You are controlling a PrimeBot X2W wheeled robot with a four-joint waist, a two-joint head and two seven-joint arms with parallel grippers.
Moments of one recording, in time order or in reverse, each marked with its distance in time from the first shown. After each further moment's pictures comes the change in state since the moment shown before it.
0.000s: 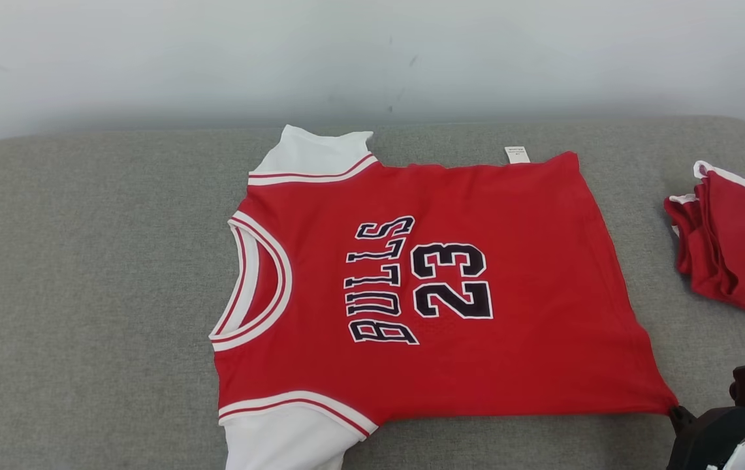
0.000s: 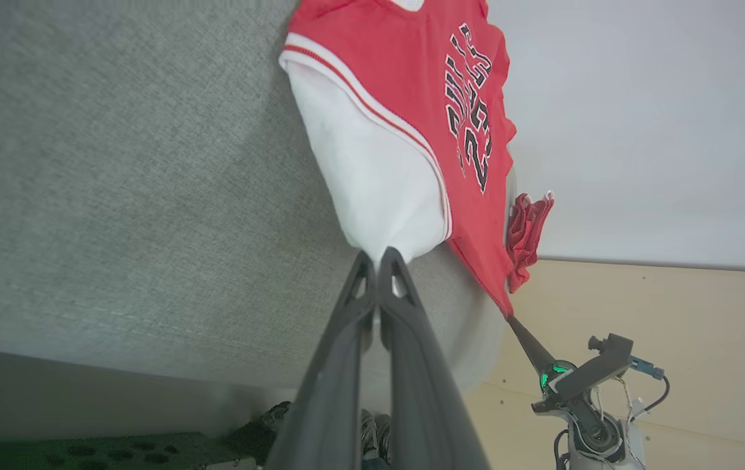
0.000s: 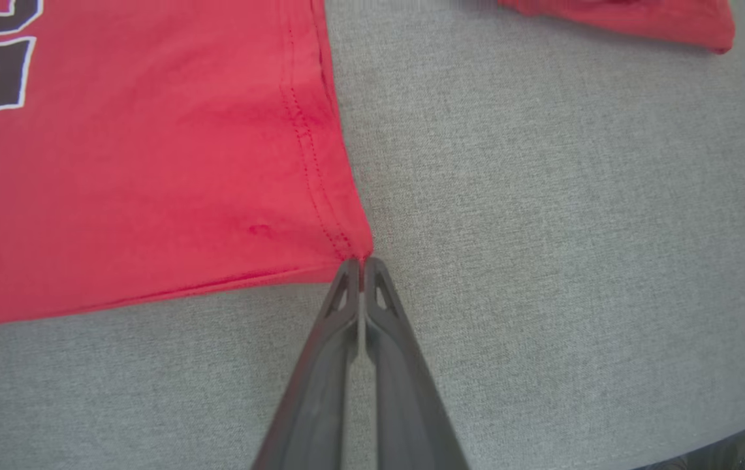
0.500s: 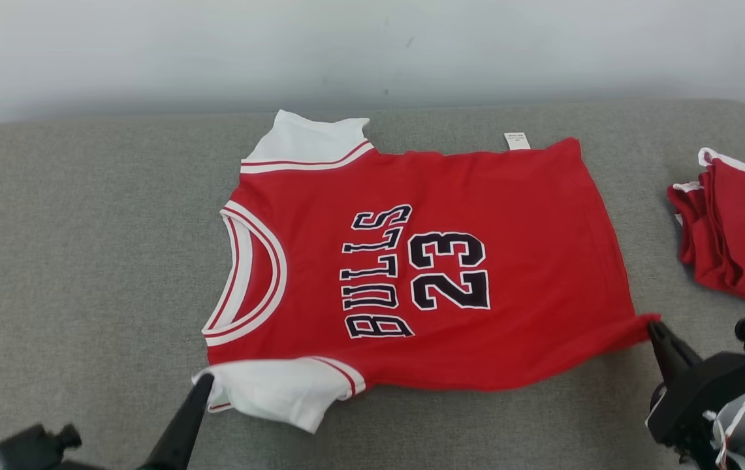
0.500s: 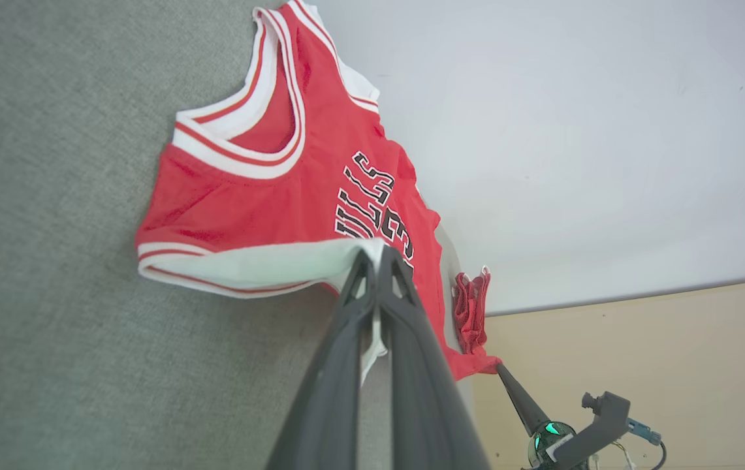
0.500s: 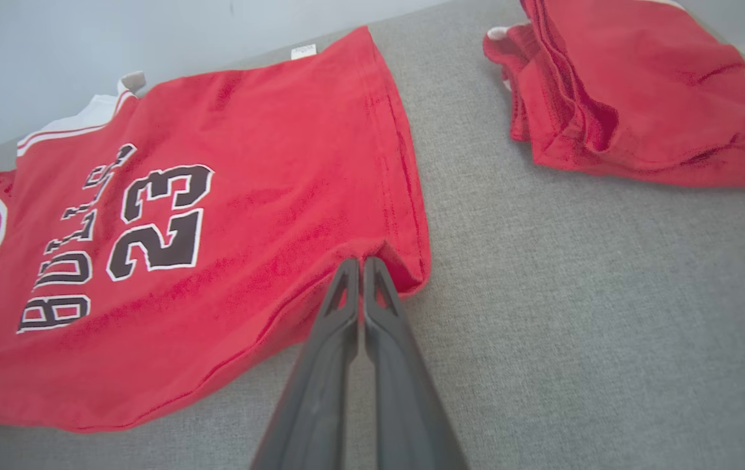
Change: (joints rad) left arm -0.191 -0.071 0.042 0.008 0.058 -0.039 -0.094; right arm -0.092 0.014 0.046 -0.063 0.142 0.000 -0.108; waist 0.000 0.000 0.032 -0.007
